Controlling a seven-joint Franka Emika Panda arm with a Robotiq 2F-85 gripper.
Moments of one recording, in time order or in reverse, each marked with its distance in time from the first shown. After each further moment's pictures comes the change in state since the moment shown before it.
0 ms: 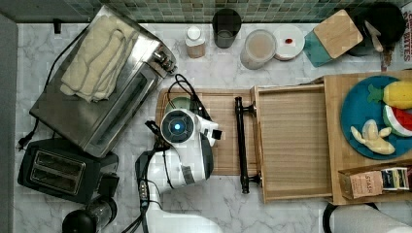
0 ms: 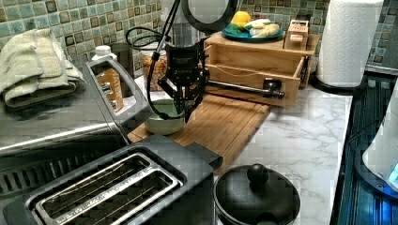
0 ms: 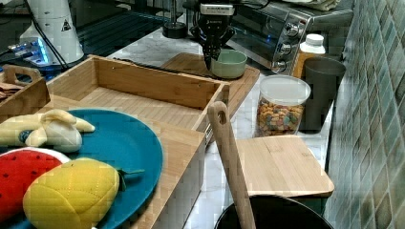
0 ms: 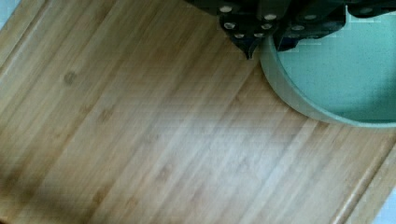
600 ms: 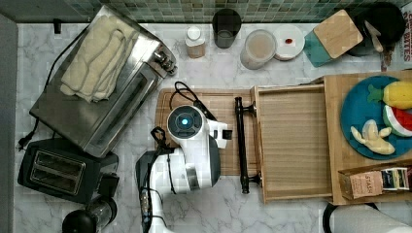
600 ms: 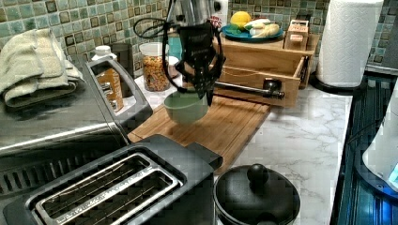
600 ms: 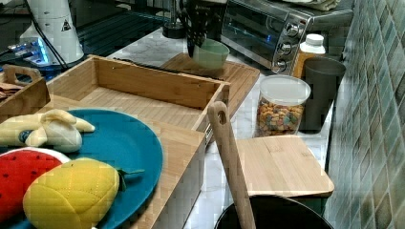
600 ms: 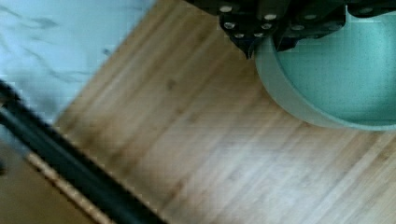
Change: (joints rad) arm -0.024 -0.150 -0.014 0.008 0.043 -0.327 -0.228
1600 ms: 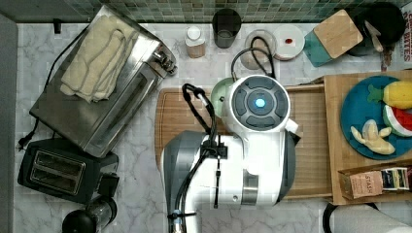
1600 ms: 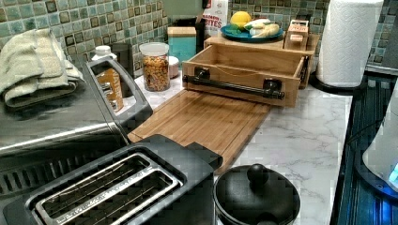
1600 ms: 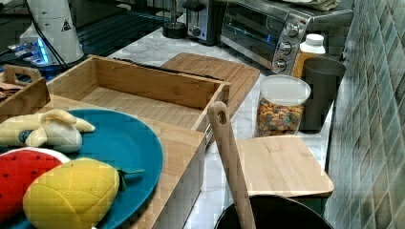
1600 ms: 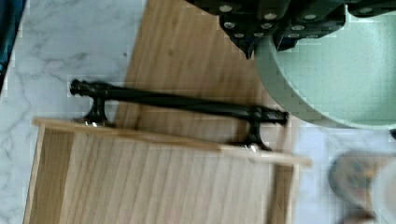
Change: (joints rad) arm -0.106 -0.159 -0.105 0.395 -0.020 -0.403 0.284
